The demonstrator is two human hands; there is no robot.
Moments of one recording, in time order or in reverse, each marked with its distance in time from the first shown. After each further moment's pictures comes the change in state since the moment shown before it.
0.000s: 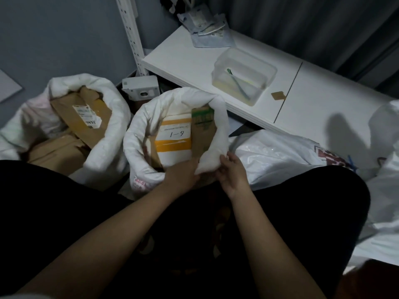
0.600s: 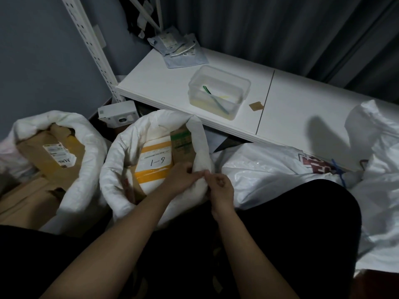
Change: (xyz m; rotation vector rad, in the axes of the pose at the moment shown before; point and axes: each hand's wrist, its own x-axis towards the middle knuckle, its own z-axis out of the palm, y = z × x) left_hand 0.076 0.019 -0.014 -0.558 -0.036 -0.011; right_hand 0.009 -0.003 0.006 -0.247 0.236 -0.234
